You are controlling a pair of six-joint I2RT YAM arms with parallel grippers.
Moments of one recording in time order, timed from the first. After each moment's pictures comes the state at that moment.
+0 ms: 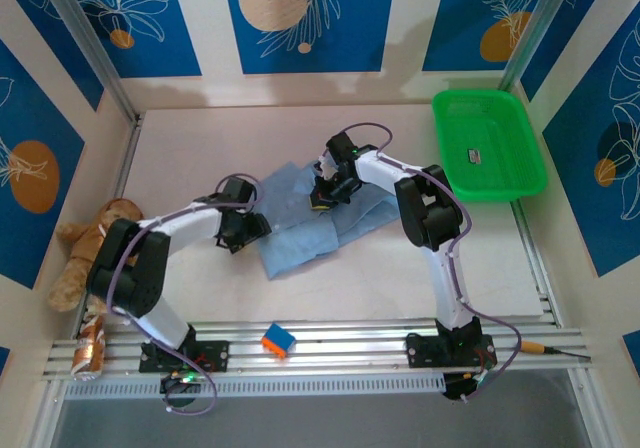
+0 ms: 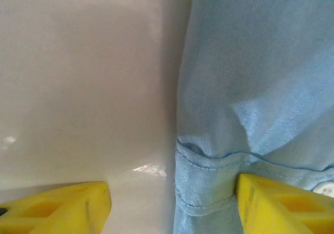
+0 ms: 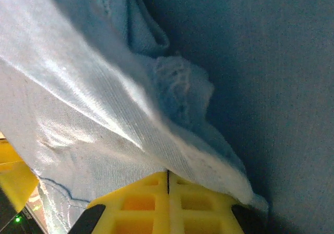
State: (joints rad) left arm -0.41 1.67 0.91 -0.52 0.10 -0.82; right arm 0.48 2.27 1.70 -0.71 -0.59 0.37
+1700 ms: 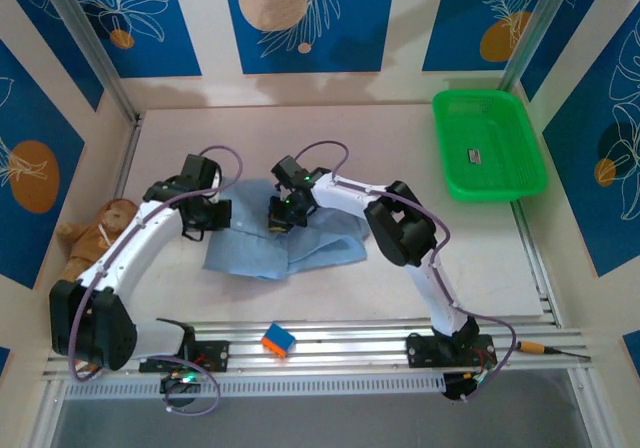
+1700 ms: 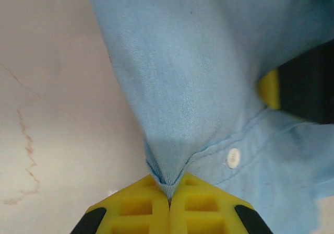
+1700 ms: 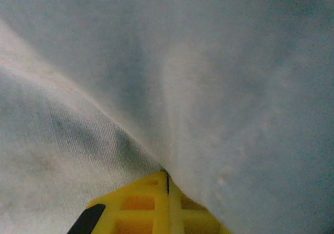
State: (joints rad) left arm -0.26 1.30 1.08 -0.93 0.00 -0.25; right arm 0.79 2.31 1.76 -0.59 -0.44 0.85
